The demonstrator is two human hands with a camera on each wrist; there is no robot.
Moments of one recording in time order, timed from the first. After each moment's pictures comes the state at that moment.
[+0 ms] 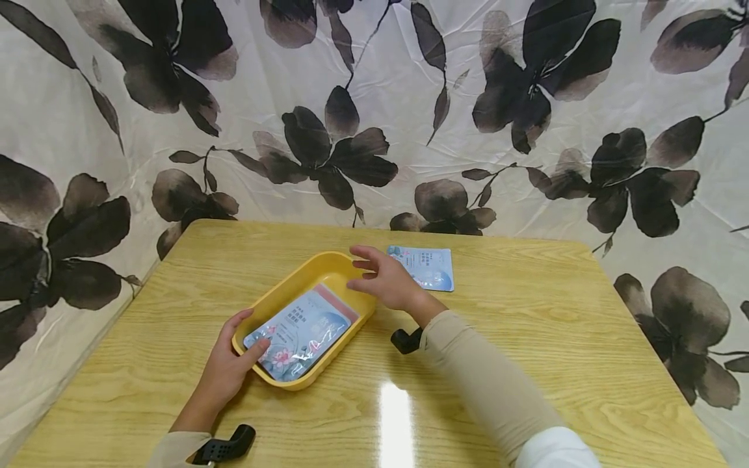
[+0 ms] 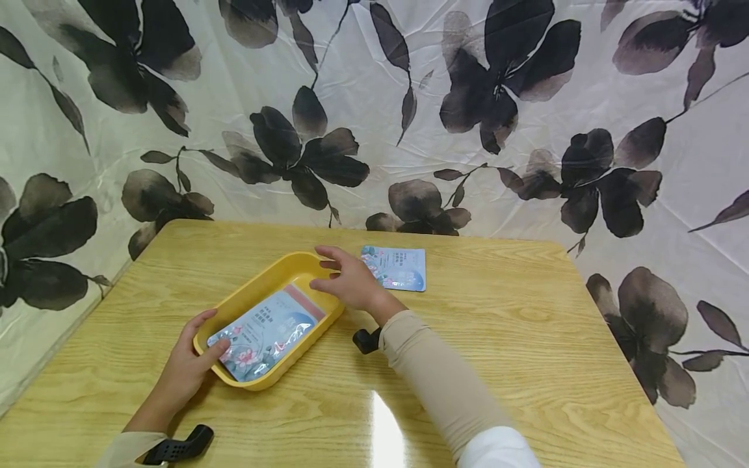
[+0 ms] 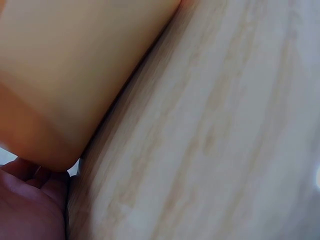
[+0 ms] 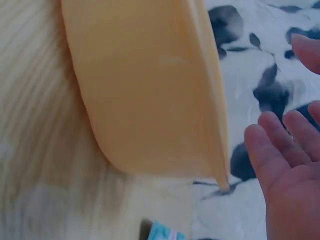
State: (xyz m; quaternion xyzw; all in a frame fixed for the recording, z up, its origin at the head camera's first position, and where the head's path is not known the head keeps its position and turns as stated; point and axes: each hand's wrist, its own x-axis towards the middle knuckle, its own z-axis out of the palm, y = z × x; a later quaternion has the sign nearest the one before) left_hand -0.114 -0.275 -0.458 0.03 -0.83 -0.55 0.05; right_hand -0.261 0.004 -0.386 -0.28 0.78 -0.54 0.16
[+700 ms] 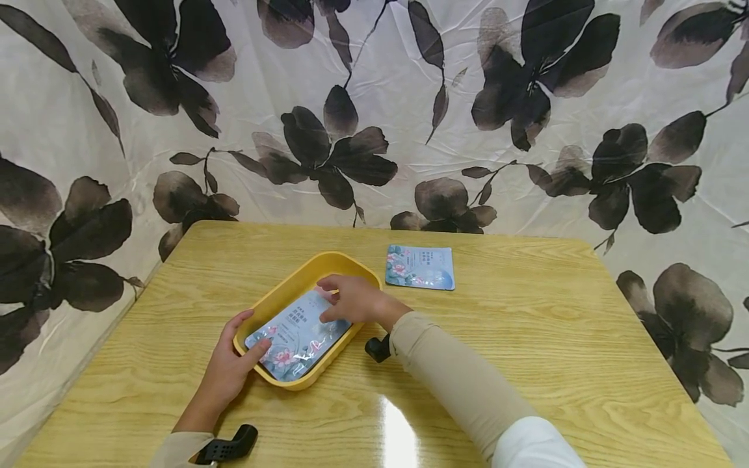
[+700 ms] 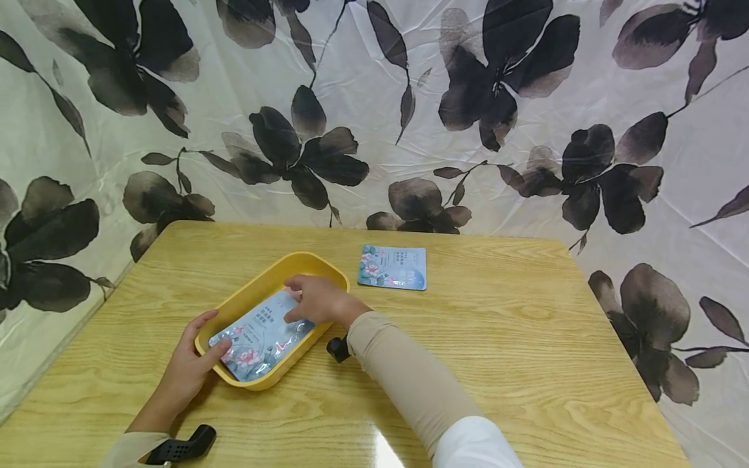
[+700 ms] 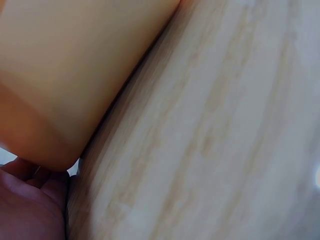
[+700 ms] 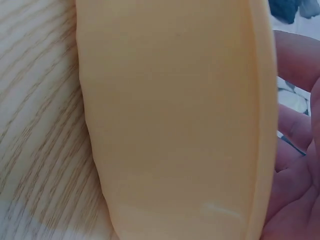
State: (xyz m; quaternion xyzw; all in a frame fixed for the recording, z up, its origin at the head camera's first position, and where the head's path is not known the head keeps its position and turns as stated) left_hand -0.114 -0.273 -0.458 0.04 -0.84 -0.55 0.05; right_hand -0.245 -0.049 -0.397 -0.29 0.86 -0.35 0.23
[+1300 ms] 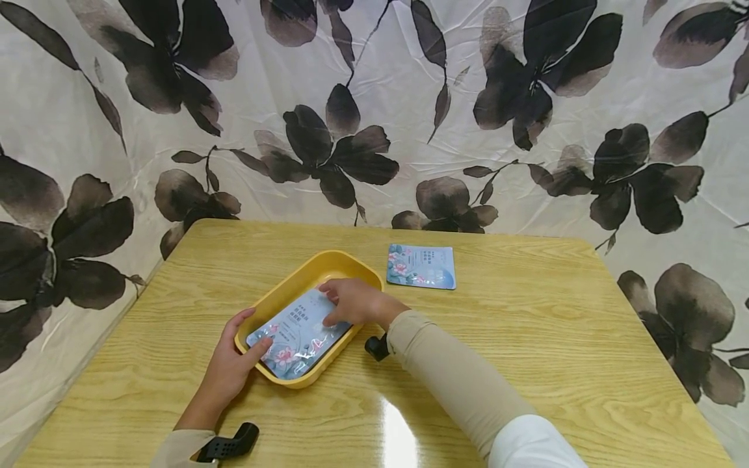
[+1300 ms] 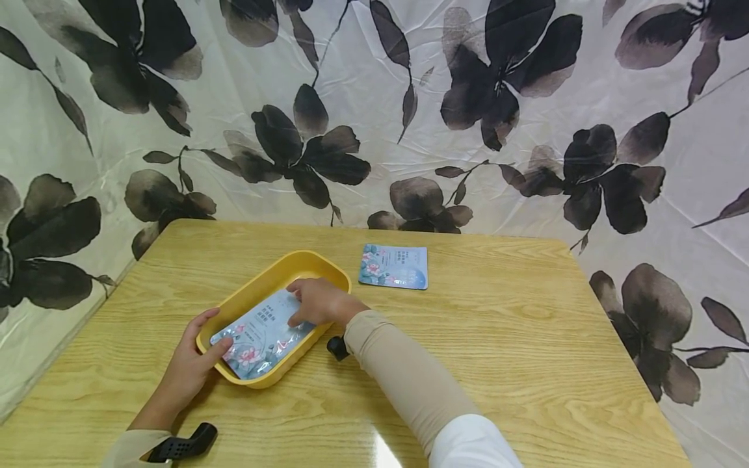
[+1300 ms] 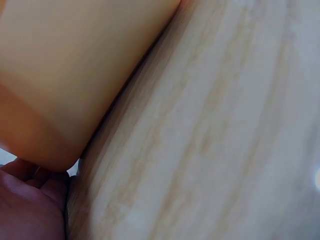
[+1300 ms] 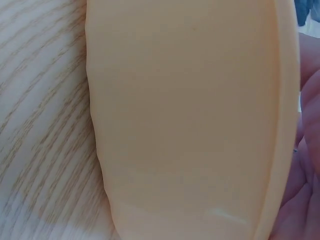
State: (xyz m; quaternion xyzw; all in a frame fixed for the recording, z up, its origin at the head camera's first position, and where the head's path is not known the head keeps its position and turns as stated) left_hand -0.114 -0.275 -0.459 0.03 -0.83 -0.55 0.05; right_hand -0.243 -0.054 -0.399 -0.28 0.87 -0.31 0.26
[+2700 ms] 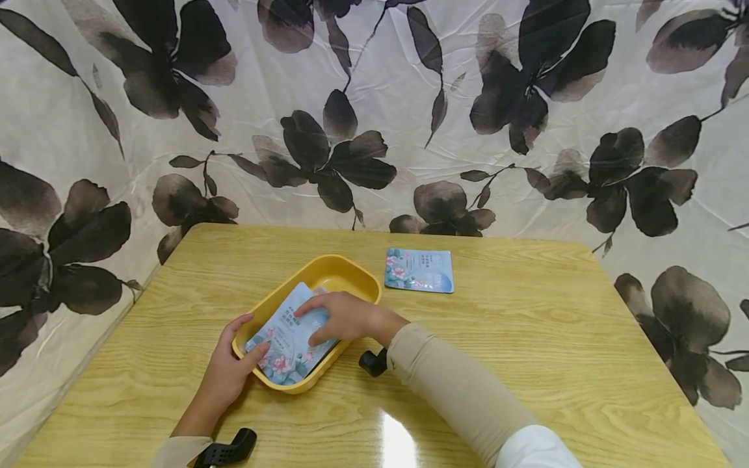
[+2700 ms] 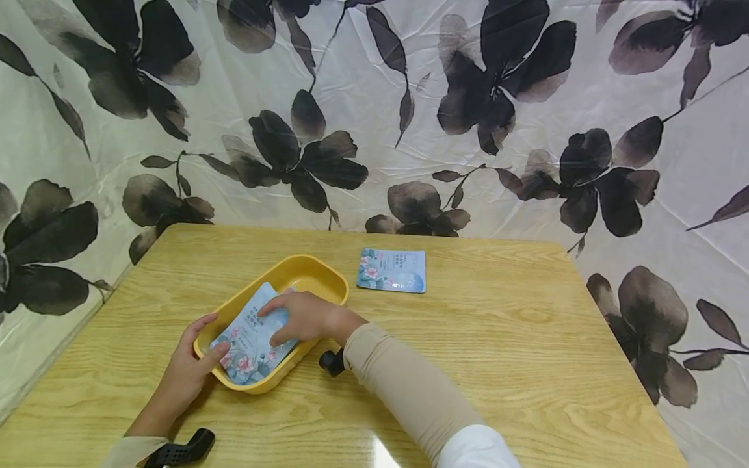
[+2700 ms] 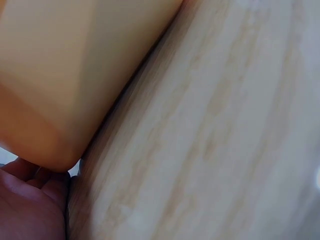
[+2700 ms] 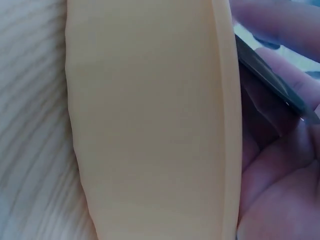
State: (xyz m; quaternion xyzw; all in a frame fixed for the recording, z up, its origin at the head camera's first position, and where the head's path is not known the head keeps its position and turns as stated) left_hand -0.113 -0.273 -0.458 0.02 -0.83 -0.56 0.06; right_hand -0.224 -0.054 -0.389 -0.40 0.83 -0.30 0.24
